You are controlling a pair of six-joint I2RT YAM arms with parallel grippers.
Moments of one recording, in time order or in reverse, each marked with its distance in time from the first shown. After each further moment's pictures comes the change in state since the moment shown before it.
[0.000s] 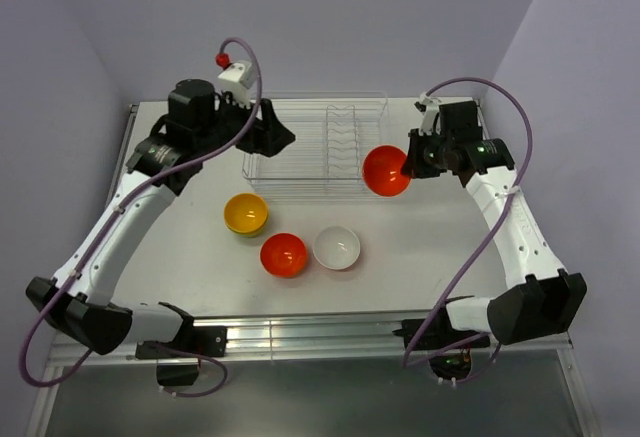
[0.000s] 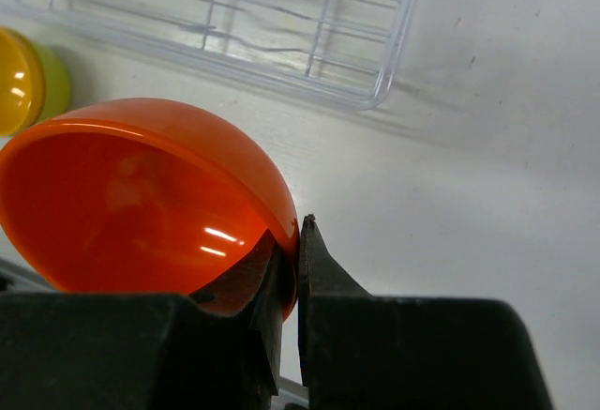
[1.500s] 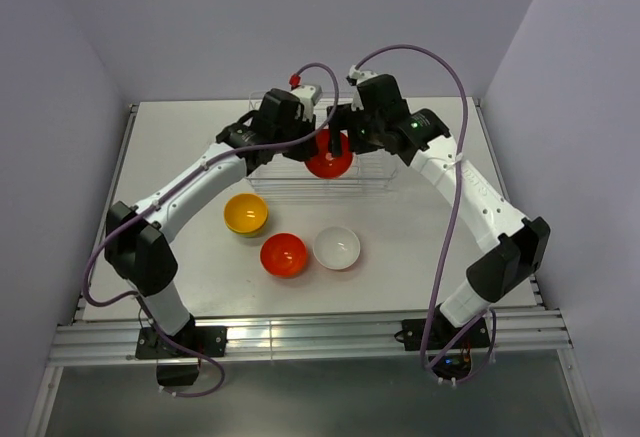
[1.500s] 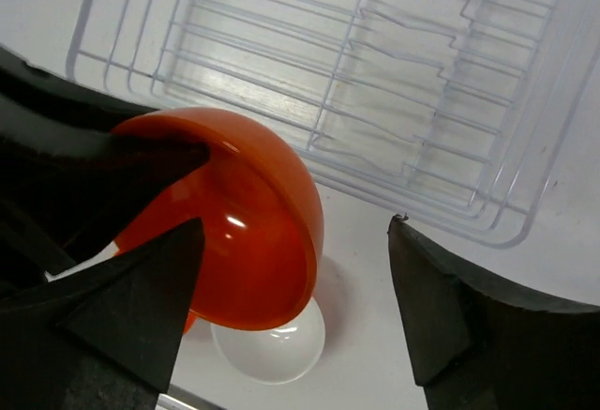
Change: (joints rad) left arm -0.211 0.412 0.117 -0.003 -0.343 0.008; right arm 0.402 0.304 0.343 0.059 0.335 0.216
